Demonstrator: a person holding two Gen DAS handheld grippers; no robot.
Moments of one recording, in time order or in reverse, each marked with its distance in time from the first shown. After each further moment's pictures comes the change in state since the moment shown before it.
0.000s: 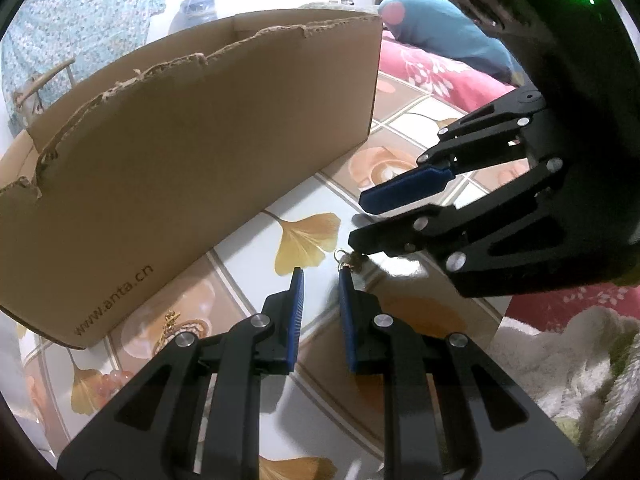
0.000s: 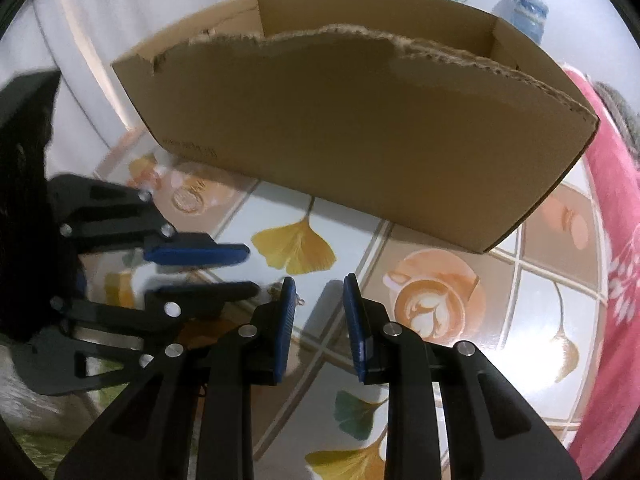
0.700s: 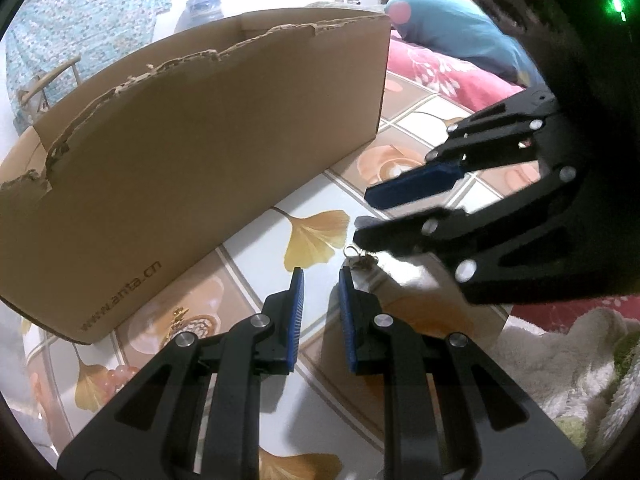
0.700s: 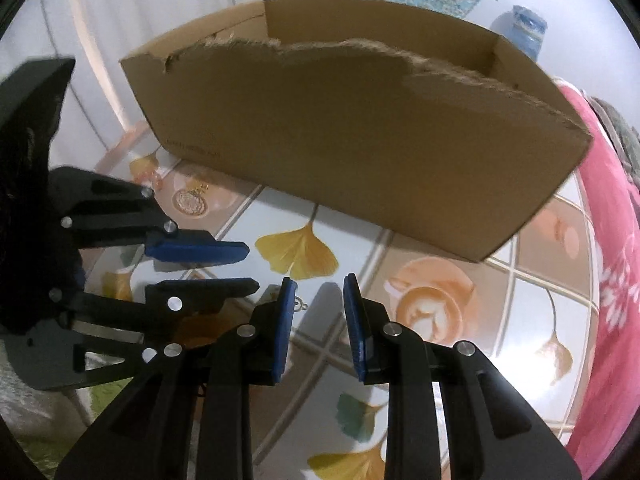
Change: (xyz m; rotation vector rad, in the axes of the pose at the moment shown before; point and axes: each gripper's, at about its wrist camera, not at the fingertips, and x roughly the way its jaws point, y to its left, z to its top) left arm 0.001 0.001 0.001 -0.013 0.005 0.026; right arm 0.001 0.010 -0.003 -0.024 -0.033 -0.014
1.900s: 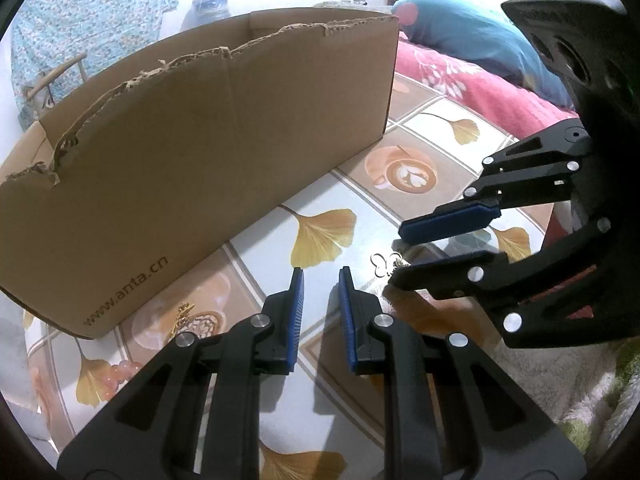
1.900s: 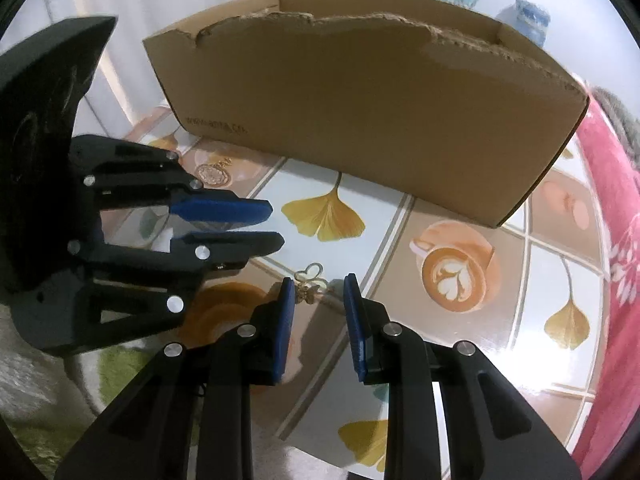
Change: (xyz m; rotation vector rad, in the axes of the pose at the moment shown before) left arm -0.001 0.002 -0.001 -0.012 0.000 0.018; right arm 0.001 0.024 -0.015 0.005 0.005 0.016
